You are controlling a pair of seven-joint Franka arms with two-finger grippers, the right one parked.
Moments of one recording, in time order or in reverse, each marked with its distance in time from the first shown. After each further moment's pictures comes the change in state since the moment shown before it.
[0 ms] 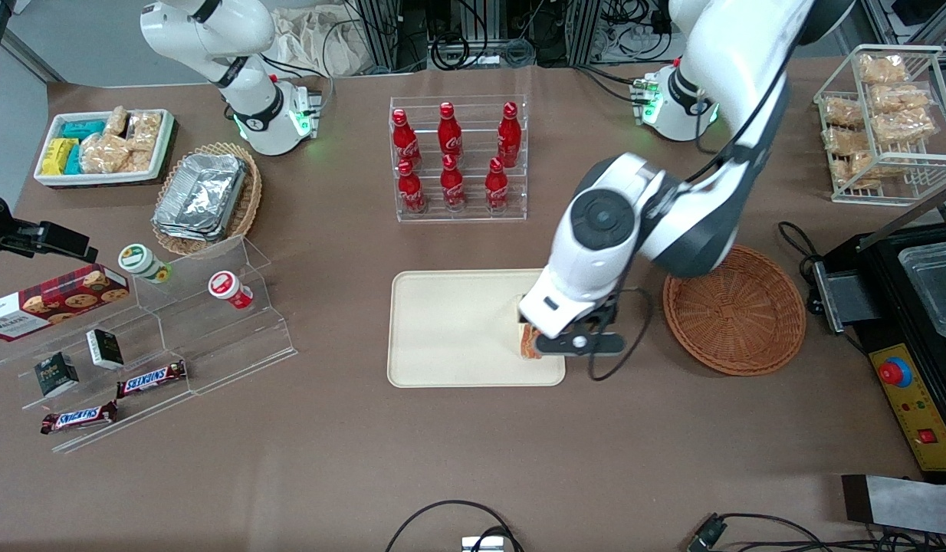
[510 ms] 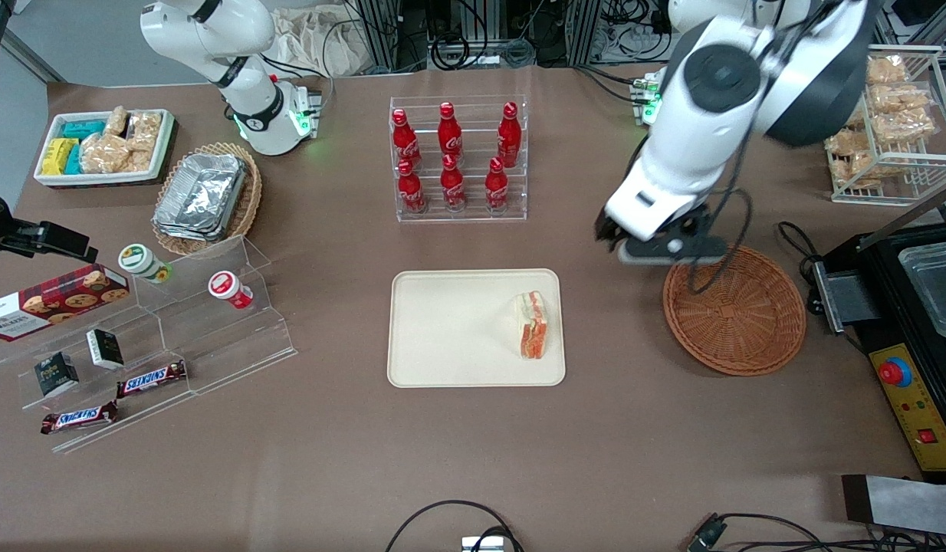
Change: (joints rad) arm 0.162 -0.490 0.006 -0.399 -0.156 -0.118 0.246
